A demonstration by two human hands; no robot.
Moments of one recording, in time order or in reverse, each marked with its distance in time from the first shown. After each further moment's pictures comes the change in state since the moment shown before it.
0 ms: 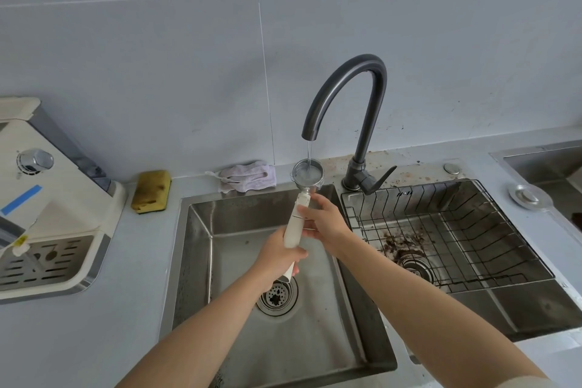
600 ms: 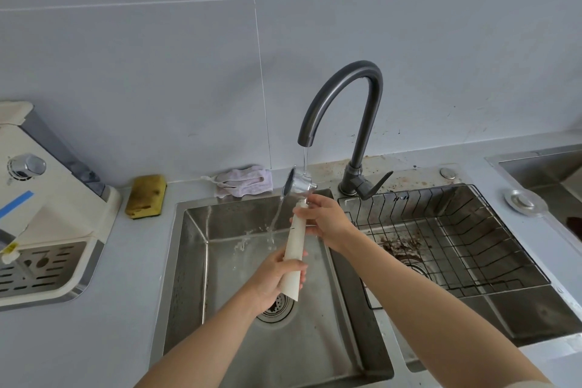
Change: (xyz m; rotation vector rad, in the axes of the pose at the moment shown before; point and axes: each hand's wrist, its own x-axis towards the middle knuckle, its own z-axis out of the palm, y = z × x) left_hand -0.011 -0.014 0.003 -0.428 -0.242 -0.082; right_hand -0.003 -0.021 -0.007 0.021 -0.106 -0.029
